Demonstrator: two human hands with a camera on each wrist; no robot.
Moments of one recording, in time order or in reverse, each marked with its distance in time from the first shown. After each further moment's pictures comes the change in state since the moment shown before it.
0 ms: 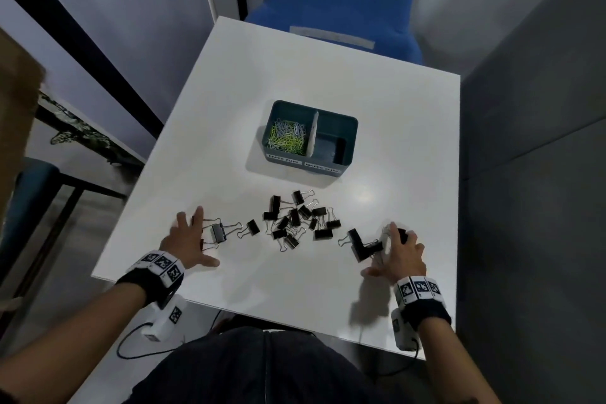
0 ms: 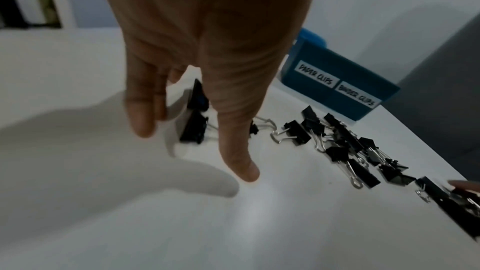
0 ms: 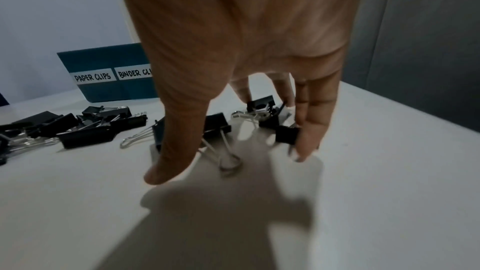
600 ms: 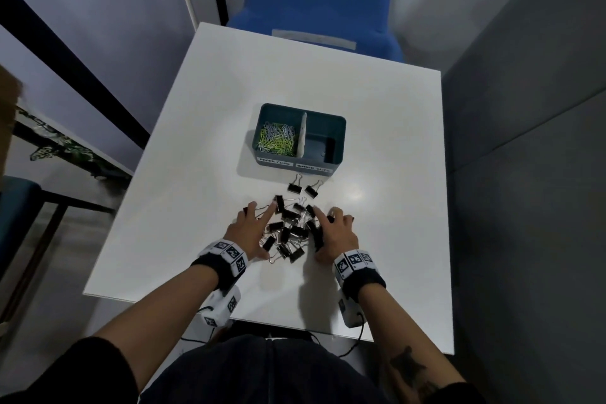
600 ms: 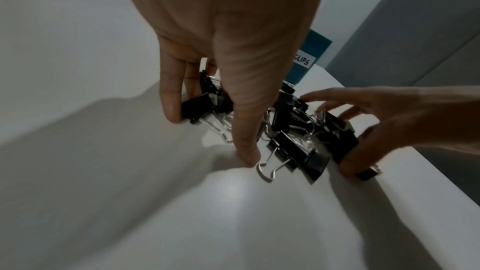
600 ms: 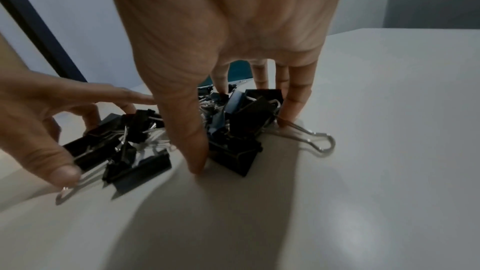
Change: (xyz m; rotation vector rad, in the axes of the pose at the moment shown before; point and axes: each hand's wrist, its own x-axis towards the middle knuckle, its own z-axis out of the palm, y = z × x) left_hand 0.011 0.117 0.005 0.132 0.088 0.417; right_hand -0.010 -0.114 0.022 -0.026 0.007 -0.360
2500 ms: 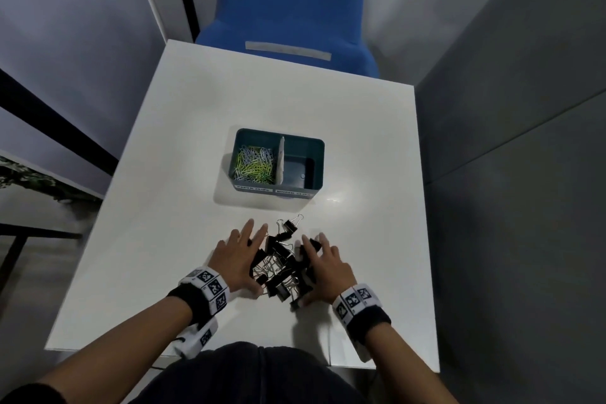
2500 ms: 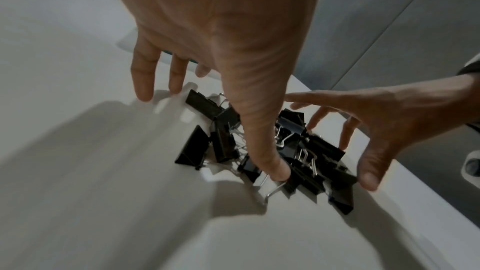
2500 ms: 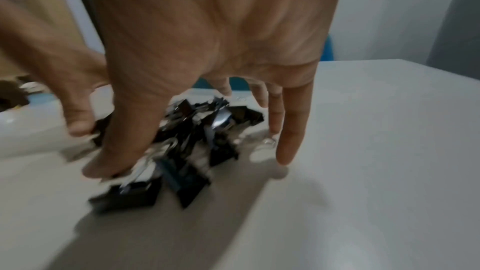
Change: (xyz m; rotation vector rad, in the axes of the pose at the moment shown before) left_hand 0.017 0.007 -0.012 0.110 -0.007 0.172; right_hand -0.017 0.017 -0.014 -0.104 -0.130 -0.095
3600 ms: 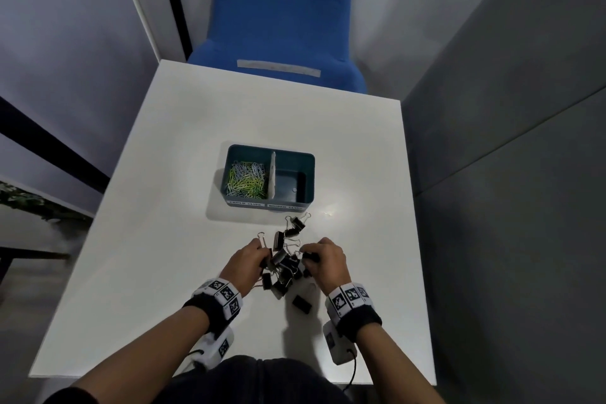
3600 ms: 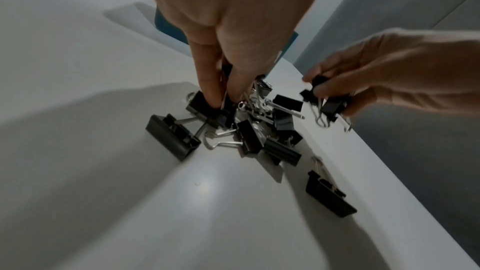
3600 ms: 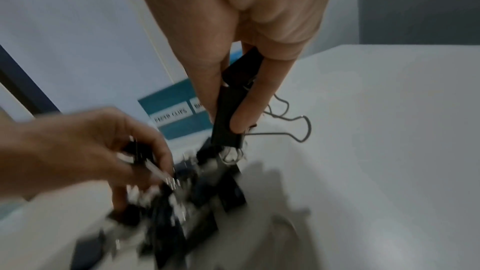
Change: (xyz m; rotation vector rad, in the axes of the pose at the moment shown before) left_hand 0.020 0.025 -0.011 -0.414 0.215 0.050; right_hand 0.014 -0.002 -0.031 0.453 0.389 0.071
